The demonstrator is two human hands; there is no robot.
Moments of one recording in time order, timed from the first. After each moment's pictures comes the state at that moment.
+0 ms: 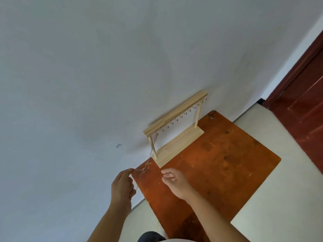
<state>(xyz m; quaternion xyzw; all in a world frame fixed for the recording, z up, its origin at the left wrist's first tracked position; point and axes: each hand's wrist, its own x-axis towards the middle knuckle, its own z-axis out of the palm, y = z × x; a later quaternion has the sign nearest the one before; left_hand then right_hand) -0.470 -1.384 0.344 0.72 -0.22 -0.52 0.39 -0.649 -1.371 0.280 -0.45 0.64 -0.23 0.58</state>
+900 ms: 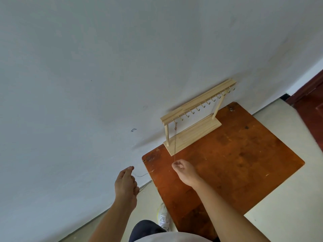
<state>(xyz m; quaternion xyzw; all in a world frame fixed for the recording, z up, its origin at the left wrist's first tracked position) -0.437 -1.364 0.298 0.76 -0.08 -0.50 0.41 -0.641 -1.394 0.222 -0.48 0.68 -0.14 0.55</state>
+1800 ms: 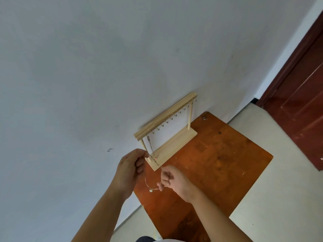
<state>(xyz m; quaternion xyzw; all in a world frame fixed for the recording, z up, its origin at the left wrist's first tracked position) -0.506 -1.407 0.406 0.54 -0.41 -0.65 0.35 -0.671 -1.367 0.310 -0.31 0.48 -0.36 0.74</state>
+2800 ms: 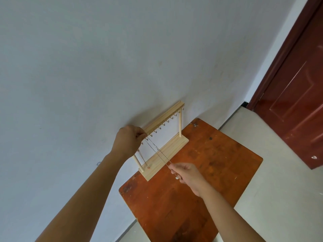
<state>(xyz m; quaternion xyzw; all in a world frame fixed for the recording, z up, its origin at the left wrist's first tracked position) -0.559 -1.505 0.437 0.56 -0.79 -0.17 0.17 -0.739 -1.383 0.314 -0.28 0.64 -0.37 0.61</state>
